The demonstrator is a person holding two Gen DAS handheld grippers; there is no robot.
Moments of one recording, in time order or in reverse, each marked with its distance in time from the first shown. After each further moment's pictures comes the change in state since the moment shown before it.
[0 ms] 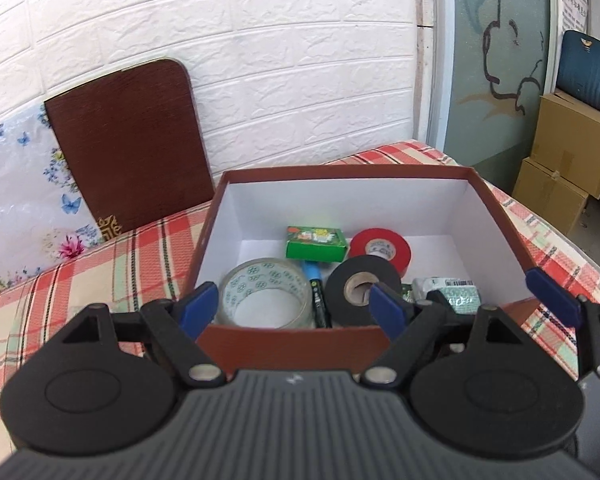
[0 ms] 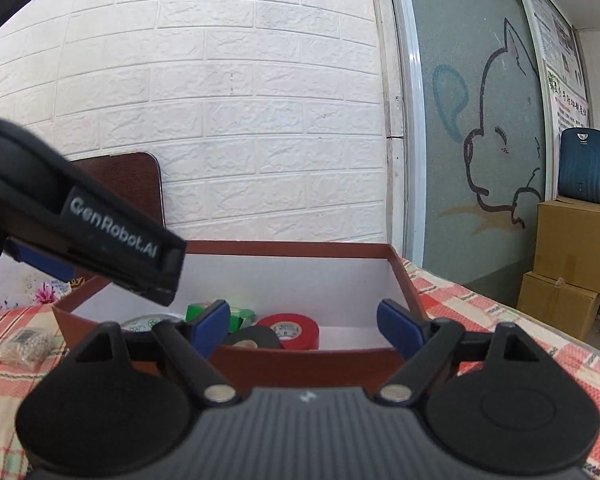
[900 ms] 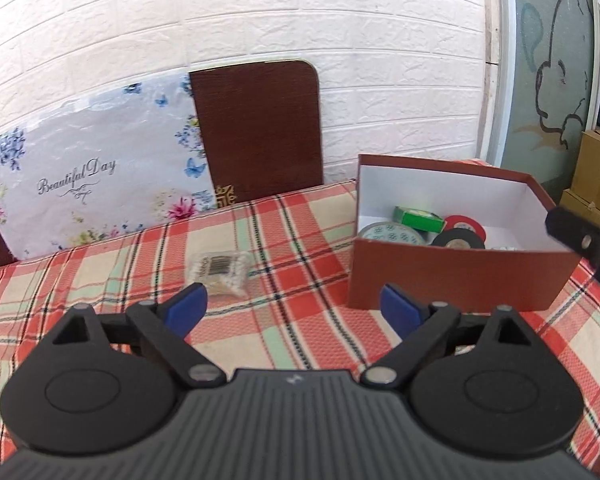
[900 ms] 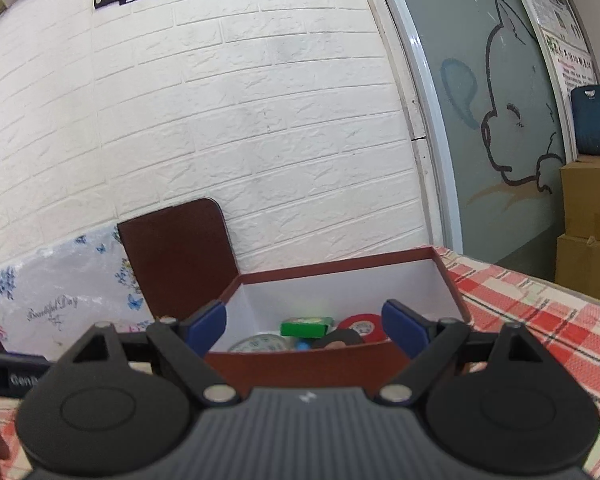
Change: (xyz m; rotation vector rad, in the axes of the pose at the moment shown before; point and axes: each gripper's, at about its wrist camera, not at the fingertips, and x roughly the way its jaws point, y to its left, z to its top) left arm -0.083 0.095 -0.069 -0.105 -0.069 0.130; right arm -0.091 0.027 0.035 0.205 0.016 0.159
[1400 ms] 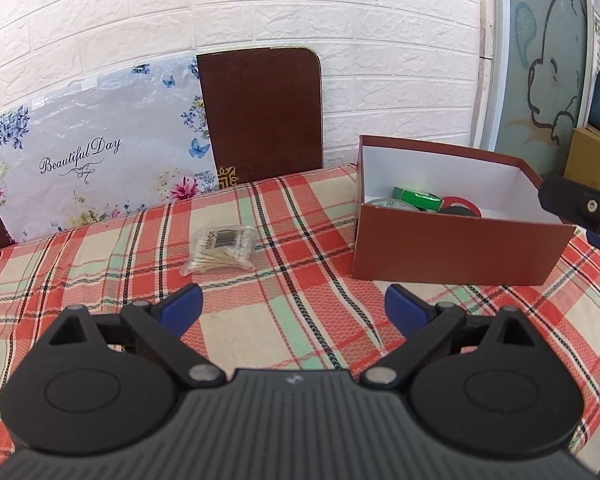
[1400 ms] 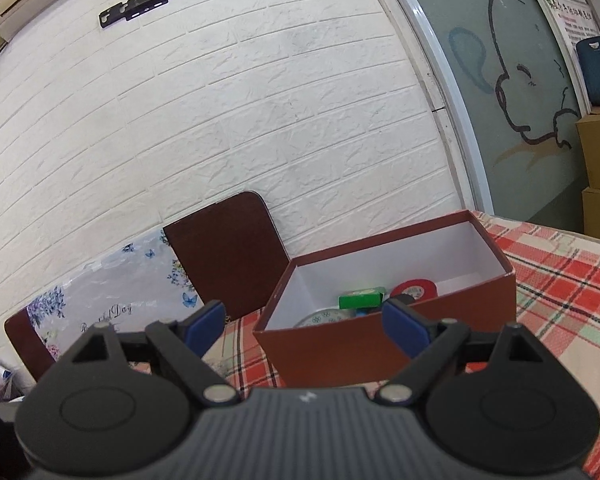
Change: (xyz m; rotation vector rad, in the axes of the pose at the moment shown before) left arm -0.008 0.014 -0.024 -0.006 0.007 -0.039; right arm -0.021 0.017 -0.008 0.105 0.064 0.061
